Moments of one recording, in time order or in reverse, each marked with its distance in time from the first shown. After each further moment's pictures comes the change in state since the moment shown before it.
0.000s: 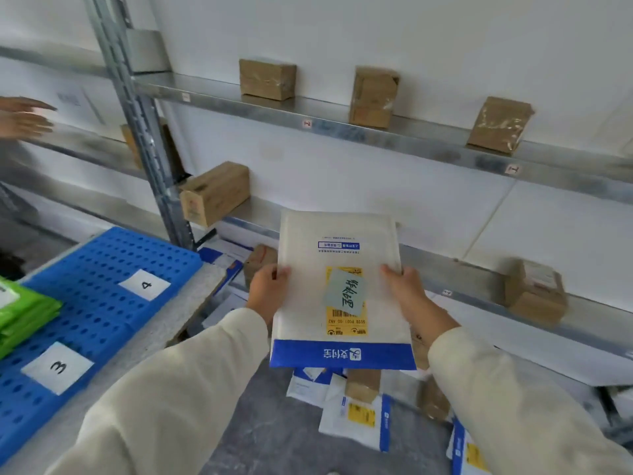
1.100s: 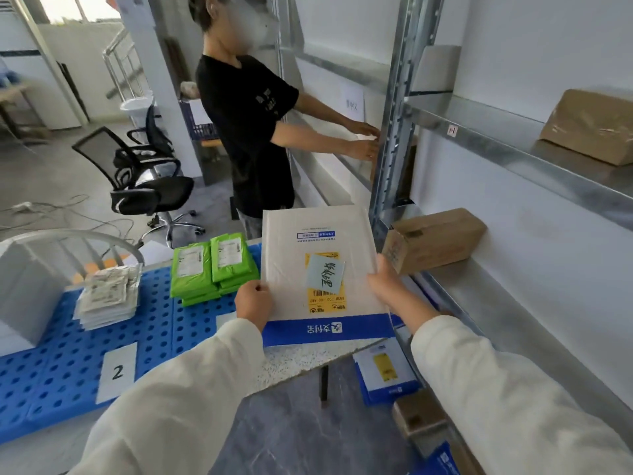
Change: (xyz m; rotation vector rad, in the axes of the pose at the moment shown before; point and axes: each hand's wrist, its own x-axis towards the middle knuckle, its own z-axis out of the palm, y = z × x) left_hand 0.097 -0.084 -0.274 -0.029 0.968 -0.434; right_hand 0.042 -0.155 0.441 -0.447 -0.954 -0.470
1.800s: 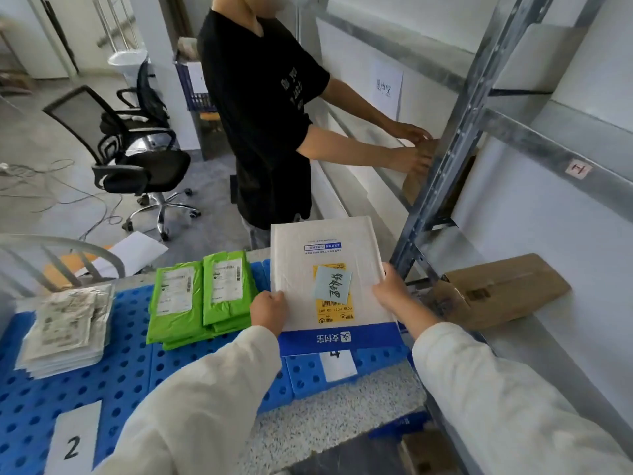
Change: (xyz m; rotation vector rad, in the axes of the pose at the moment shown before) left_hand 0.194 0.003 0.064 0.067 -0.064 -0.172; right_hand 0.200 -0.038 0.069 -0.169 -0.016 0.098
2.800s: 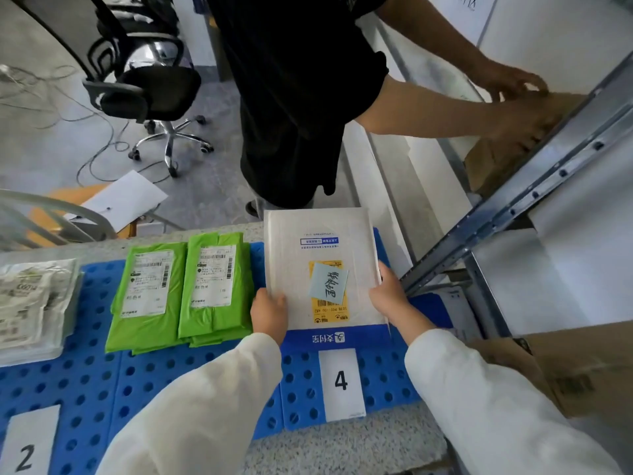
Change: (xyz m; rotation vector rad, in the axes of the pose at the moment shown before) left_hand 0.106 -0.034 0.062 -0.033 0.065 -0.199; right_hand 0.147 0.020 0.086 -0.074 -0.208 0.038
